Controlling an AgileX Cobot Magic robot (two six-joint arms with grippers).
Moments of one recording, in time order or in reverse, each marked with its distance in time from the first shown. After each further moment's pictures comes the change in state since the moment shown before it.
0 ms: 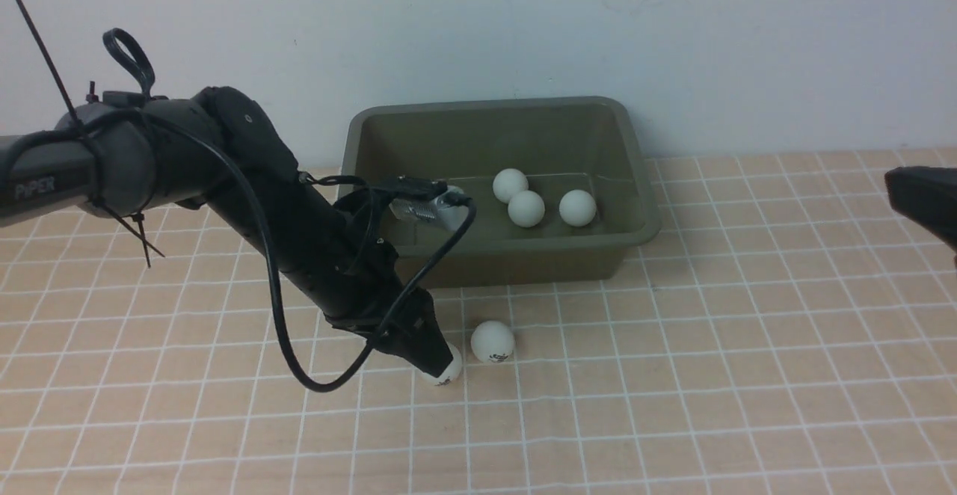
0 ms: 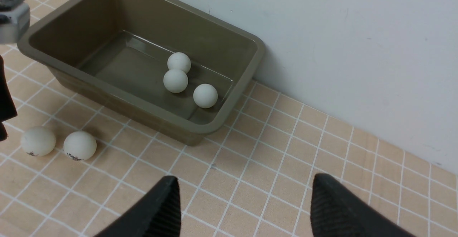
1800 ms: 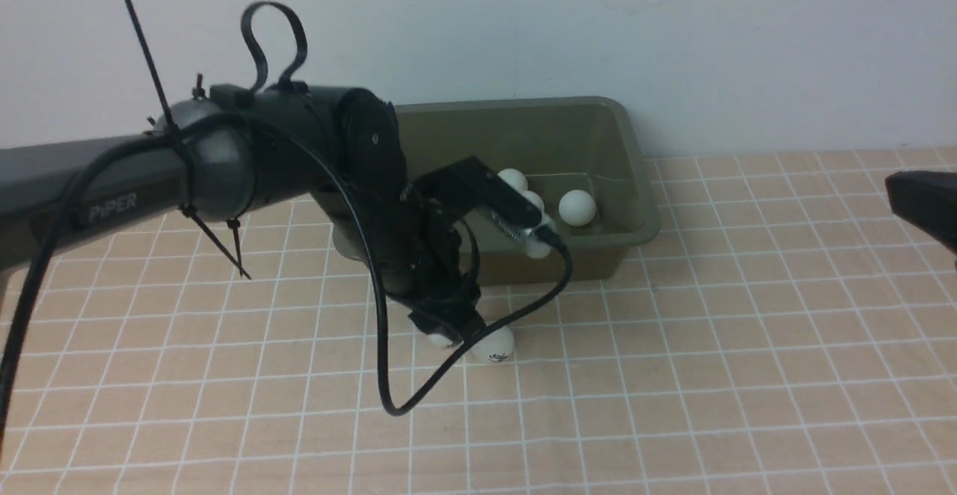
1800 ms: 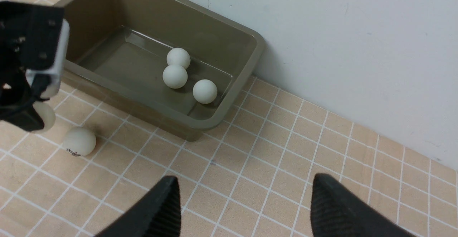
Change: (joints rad) right arm 0.000 0.000 0.000 0.000 0.011 0.000; left arm -0.205 -0.039 -0.124 0.408 -0.167 -0.260
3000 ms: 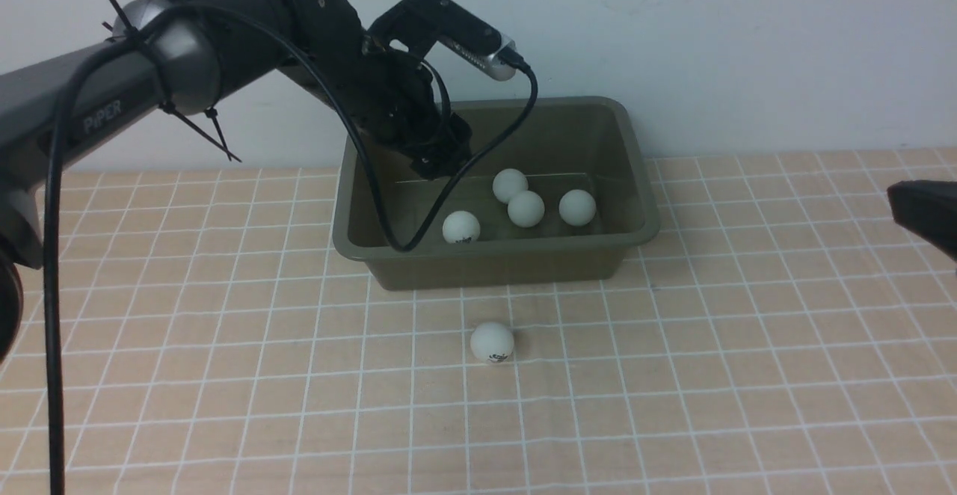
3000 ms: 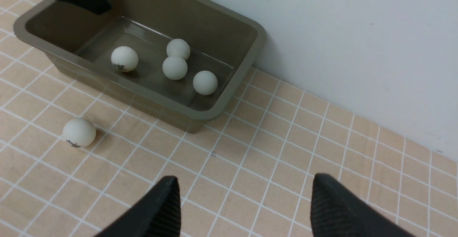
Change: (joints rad) right arm 0.000 0.000 0.000 0.000 0.023 0.000; left arm 0.139 0.129 -0.331 -0.051 -0.085 0.032
